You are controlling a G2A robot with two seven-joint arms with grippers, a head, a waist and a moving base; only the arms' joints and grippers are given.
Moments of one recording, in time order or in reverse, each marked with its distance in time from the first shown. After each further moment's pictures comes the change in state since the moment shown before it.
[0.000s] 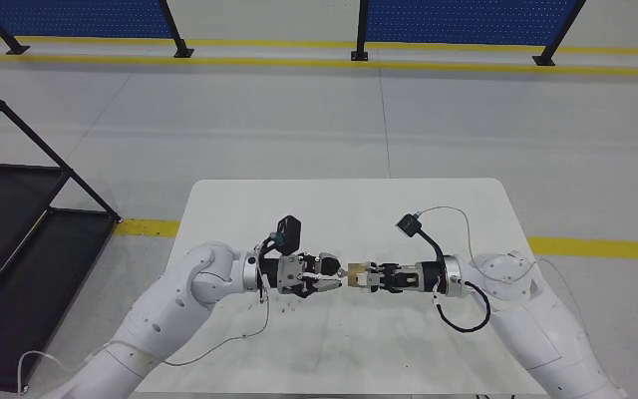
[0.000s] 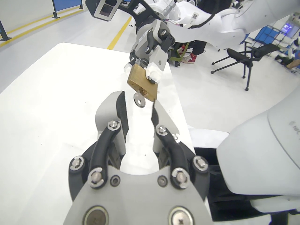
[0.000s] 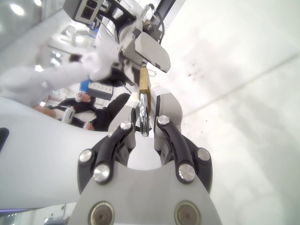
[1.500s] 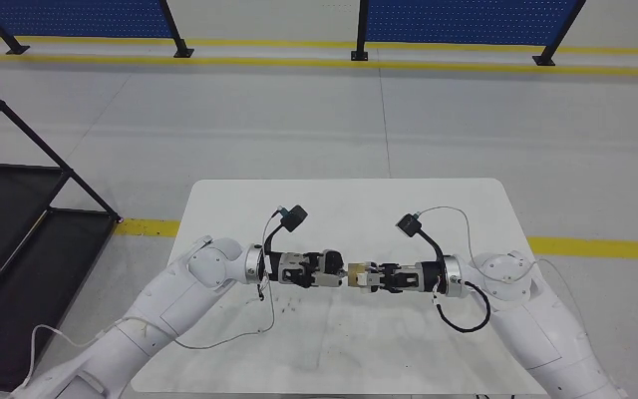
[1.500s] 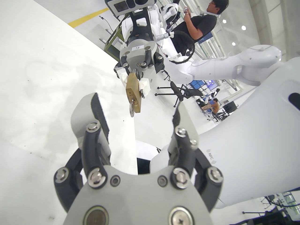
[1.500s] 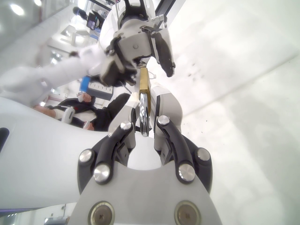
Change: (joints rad) left arm -0.149 -0.001 0.146 0.126 -0.853 0.151 -0.582; right arm 0.000 0.000 0.000 0.000 0.000 0.000 0.000
